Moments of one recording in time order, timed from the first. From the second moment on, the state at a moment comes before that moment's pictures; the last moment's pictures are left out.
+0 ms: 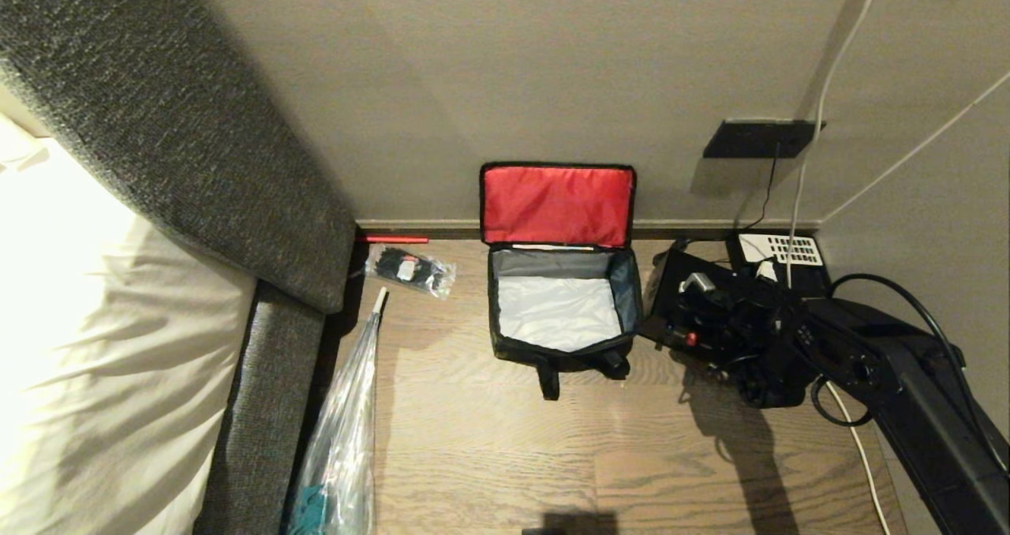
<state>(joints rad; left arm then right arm) 0.00 0.00 0.00 0.00 0.00 0.00 0.02 2.84 -1.53 -1.40 -0.61 -1.32</state>
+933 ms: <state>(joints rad) 0.00 0.00 0.00 0.00 0.00 0.00 0.03 2.82 -1.42 -1.47 -0.61 -1.30</state>
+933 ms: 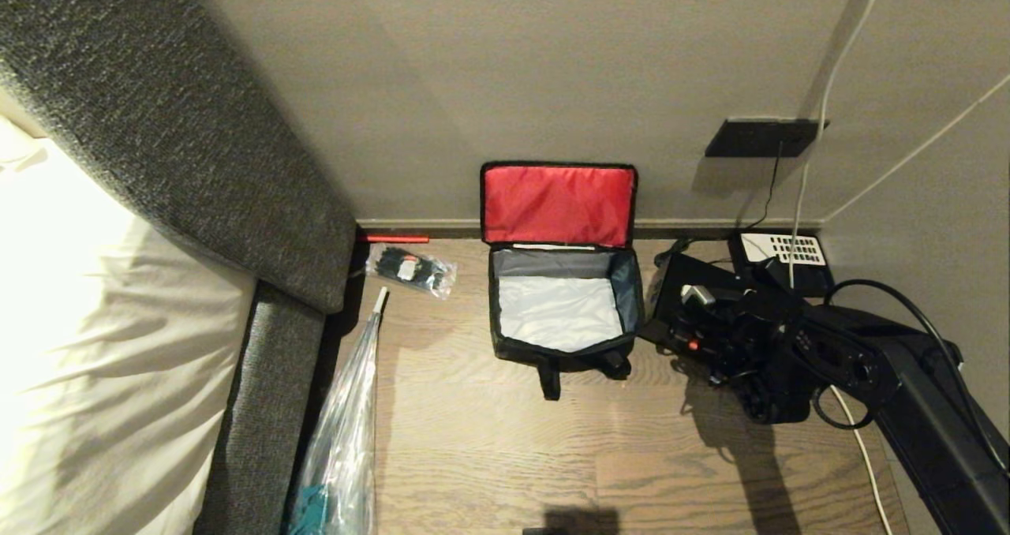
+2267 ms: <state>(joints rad) 0.00 0.00 0.00 0.00 0.00 0.00 0.04 2.59 -1.31 -1.47 -0.60 -1.30</state>
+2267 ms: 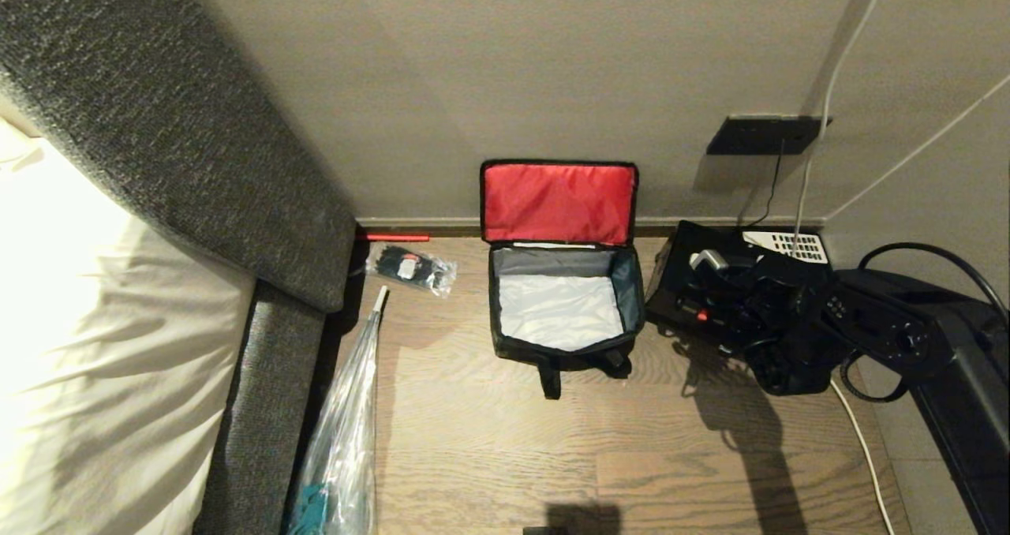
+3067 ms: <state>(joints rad) 0.00 0.00 0.00 0.00 0.00 0.00 0.07 2.29 -1.18 -1.38 -0.54 -1.39</state>
